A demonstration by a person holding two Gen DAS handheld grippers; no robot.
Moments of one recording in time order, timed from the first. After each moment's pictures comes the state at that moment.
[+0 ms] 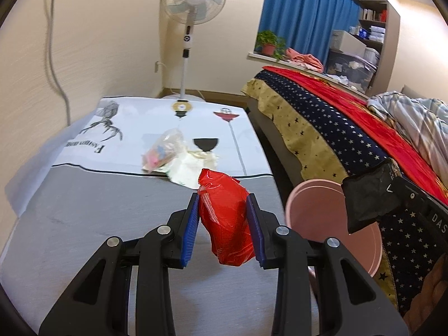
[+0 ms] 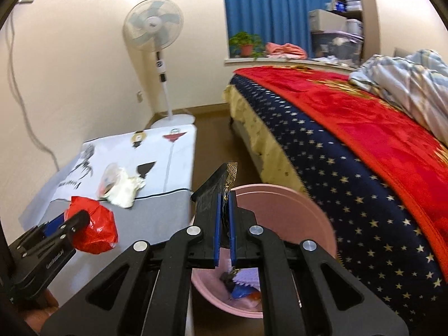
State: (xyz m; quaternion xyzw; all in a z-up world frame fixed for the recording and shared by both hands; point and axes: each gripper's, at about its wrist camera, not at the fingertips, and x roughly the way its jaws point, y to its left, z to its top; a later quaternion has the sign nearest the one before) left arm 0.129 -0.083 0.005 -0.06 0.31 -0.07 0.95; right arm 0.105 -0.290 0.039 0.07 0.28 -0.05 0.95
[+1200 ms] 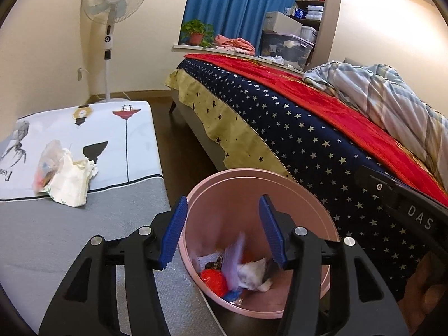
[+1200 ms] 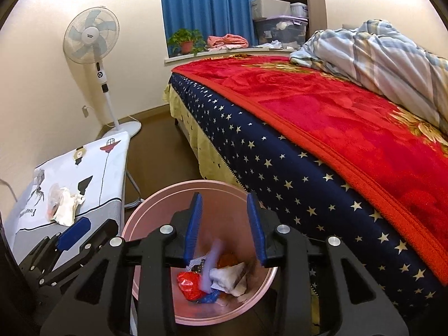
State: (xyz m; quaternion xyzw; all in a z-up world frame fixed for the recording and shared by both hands) left arm 0.157 -0.199 -0.019 -0.02 0.31 -0.23 0.92; right arm 0.100 -0.359 0.017 0.12 0.29 -0.18 0.93
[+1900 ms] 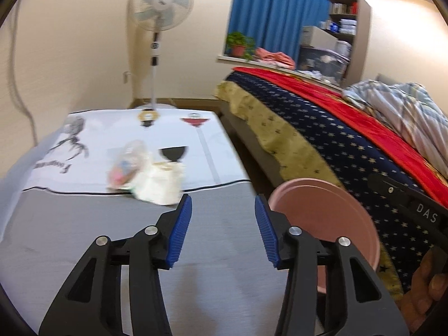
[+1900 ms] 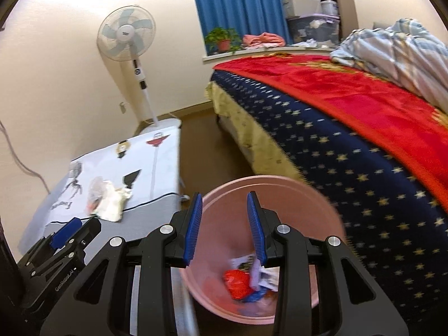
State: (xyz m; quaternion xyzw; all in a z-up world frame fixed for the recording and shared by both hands) left arm 0.153 -0.094 -0.007 -0.04 0.29 -0.13 0.95; right arm 0.121 -0.297 0.016 0.14 0.29 -0.07 0.95
